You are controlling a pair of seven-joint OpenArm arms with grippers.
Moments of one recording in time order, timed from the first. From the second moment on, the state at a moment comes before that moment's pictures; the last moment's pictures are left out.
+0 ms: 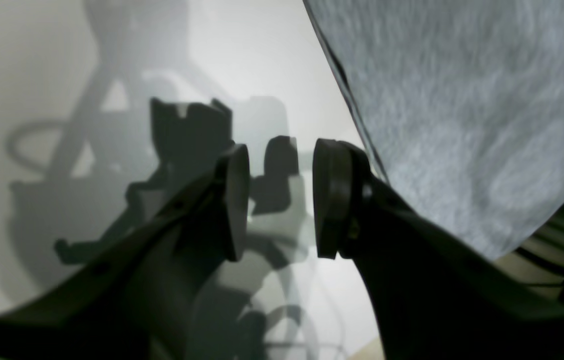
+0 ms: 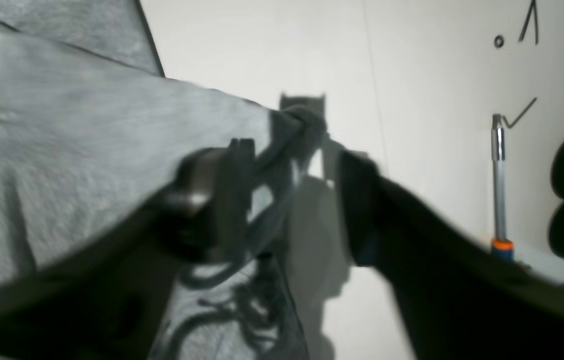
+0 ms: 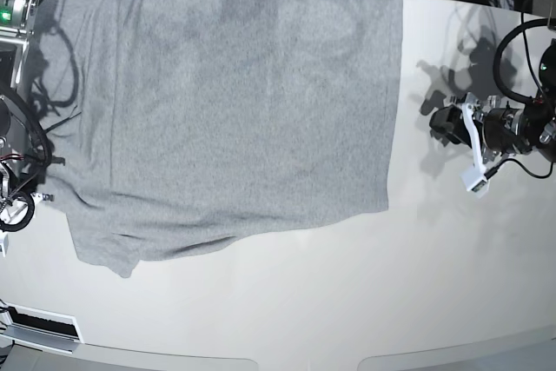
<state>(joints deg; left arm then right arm) -4.8 -41.9 11.4 76.6 -50.3 -32.9 56.3 17.7 26.2 10.8 67.3 3.6 1.3 -55.2</state>
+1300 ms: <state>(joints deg) -6.9 -19.0 -15.7 62.6 -30.9 -24.5 33.0 11.3 14.3 10.7 68.9 64.5 40.4 -83.7</state>
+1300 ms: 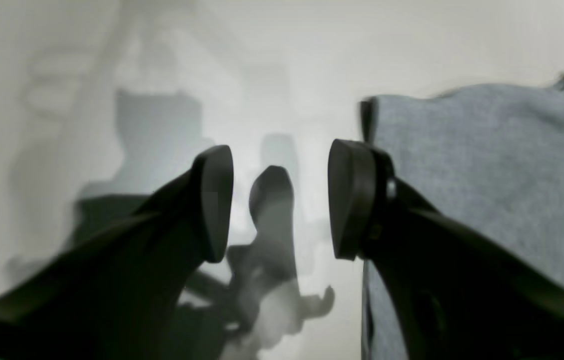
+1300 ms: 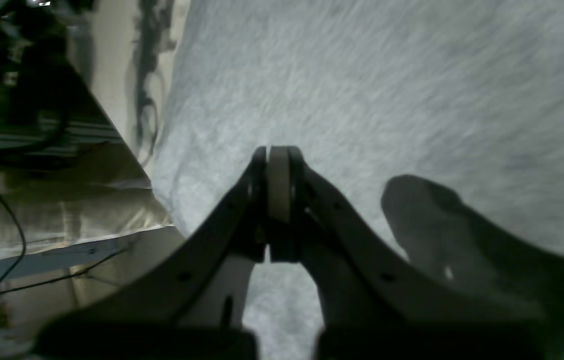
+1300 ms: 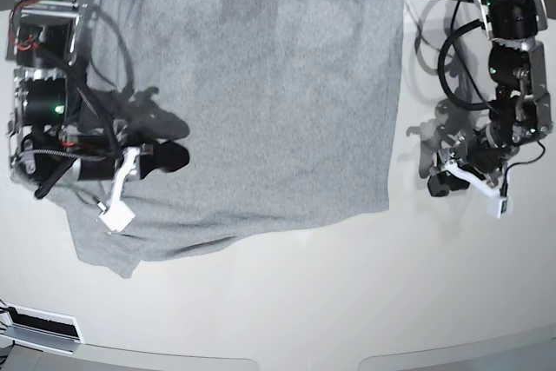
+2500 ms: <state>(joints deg) -18.1 -10.4 2.4 39.6 -22.0 -35.2 14.2 8.2 14.2 10.7 68.9 65.6 40.4 -83.7</state>
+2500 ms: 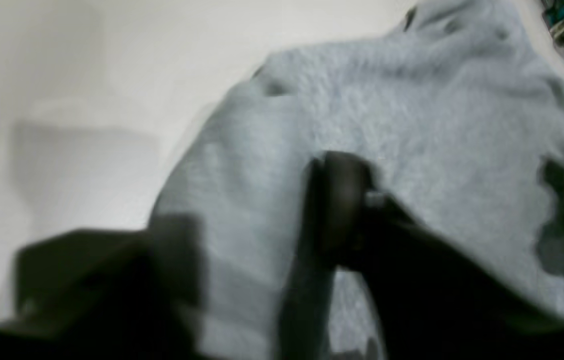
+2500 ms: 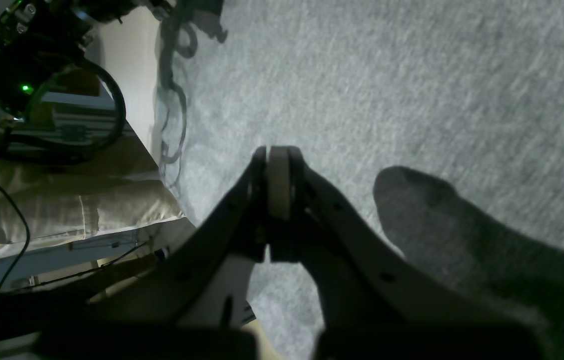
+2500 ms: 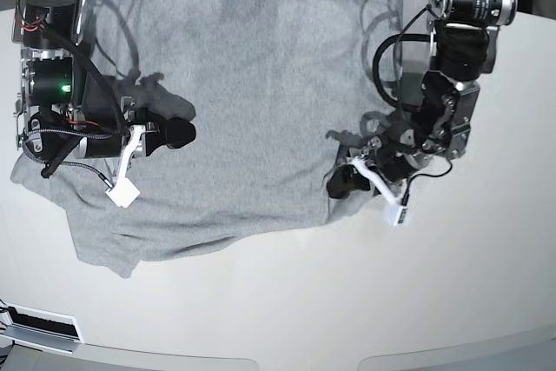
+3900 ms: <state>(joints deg) -14.4 -9.2 36.2 61.1 -32.9 -43.7 32.3 8.2 14.2 10.7 68.9 65.6 40.4 -83.4</state>
